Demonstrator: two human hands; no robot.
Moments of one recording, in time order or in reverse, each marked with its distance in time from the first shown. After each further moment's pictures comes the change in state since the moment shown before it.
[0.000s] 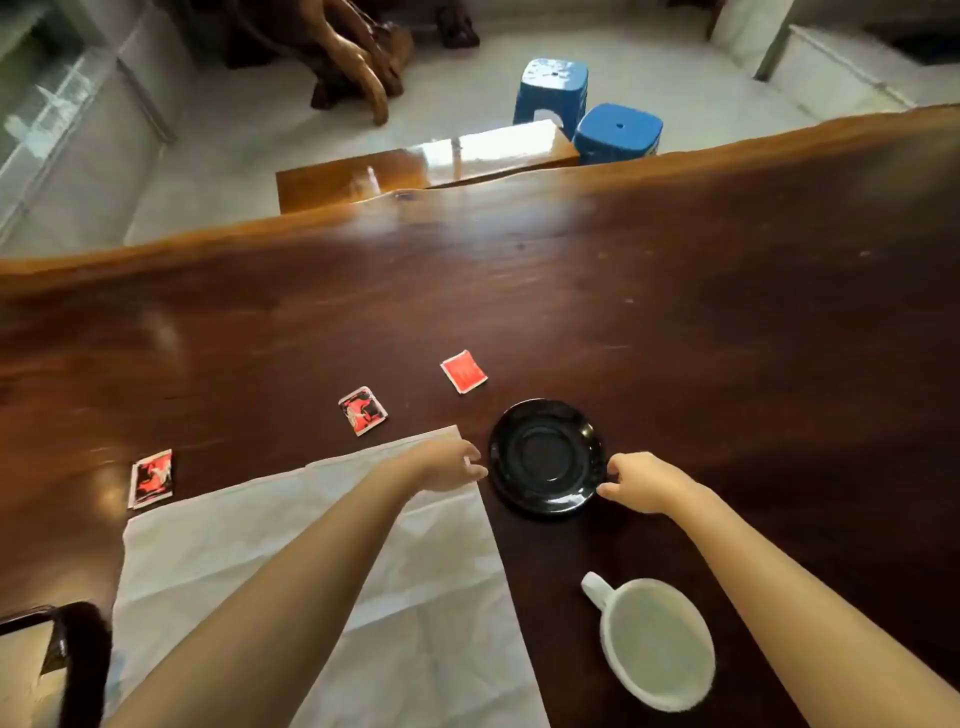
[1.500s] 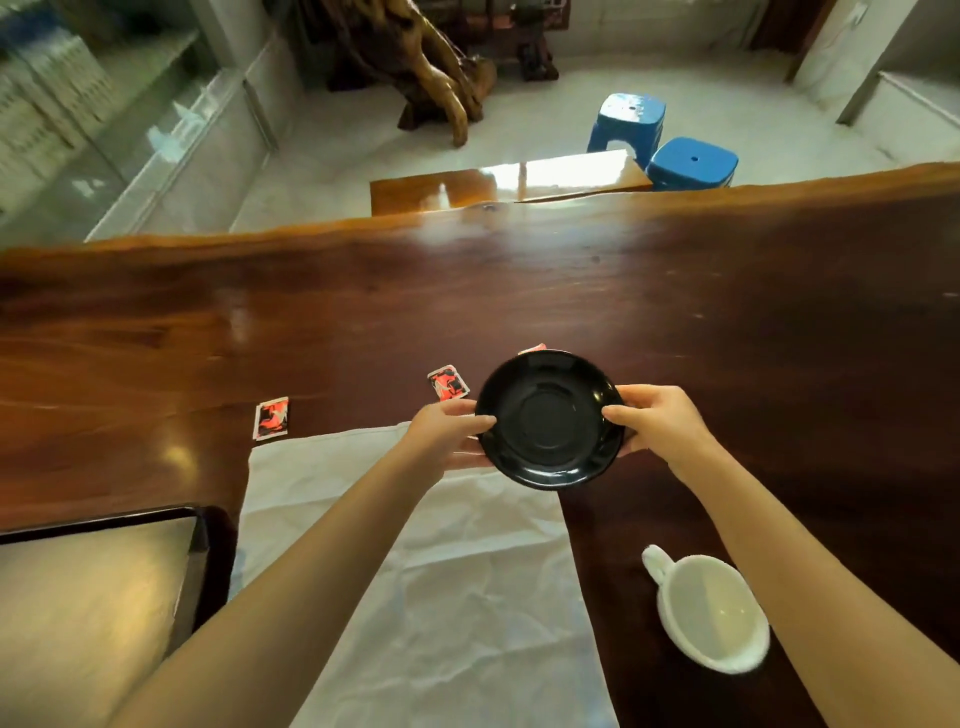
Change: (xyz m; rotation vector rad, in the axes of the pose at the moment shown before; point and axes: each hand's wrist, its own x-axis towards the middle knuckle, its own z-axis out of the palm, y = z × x) left_hand -0.112 -0.043 0.001 -1.454 0.368 -0.076; right_hand -0.086 -0.100 -0.035 1.016 0.284 -0.308
